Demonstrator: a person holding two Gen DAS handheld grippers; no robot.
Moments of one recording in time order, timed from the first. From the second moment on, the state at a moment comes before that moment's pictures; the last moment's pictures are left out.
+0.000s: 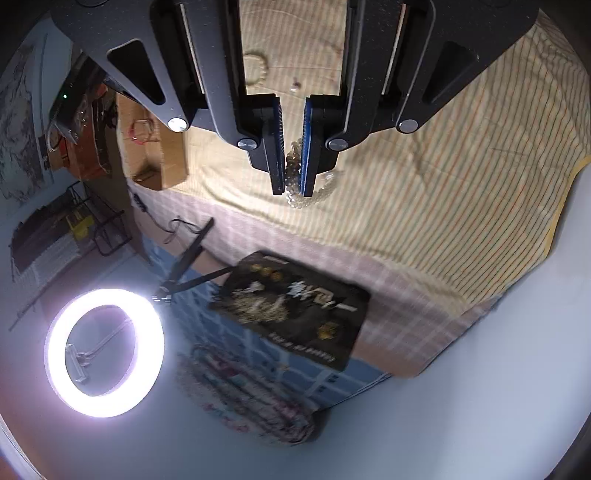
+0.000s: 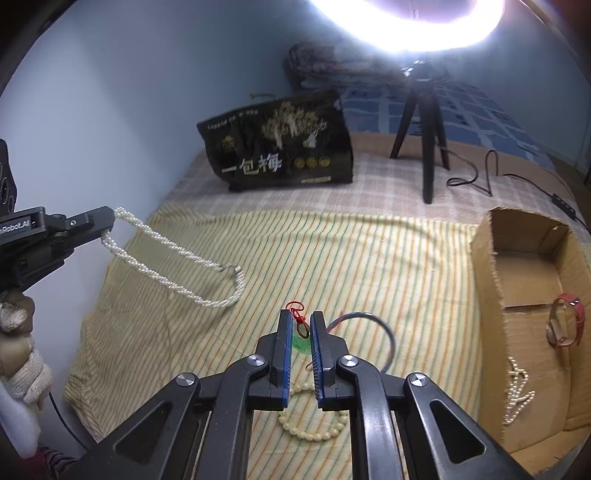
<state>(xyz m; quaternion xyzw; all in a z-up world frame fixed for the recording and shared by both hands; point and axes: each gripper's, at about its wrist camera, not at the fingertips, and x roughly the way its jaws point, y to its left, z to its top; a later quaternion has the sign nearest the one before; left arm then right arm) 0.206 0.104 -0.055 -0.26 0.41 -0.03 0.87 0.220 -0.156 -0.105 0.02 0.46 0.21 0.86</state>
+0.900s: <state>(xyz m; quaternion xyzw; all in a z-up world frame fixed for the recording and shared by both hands) 0.215 -0.040 0.002 -0.22 0.38 -0.16 0.88 0.190 -0.305 -0.066 0.07 0.41 0.13 0.90</state>
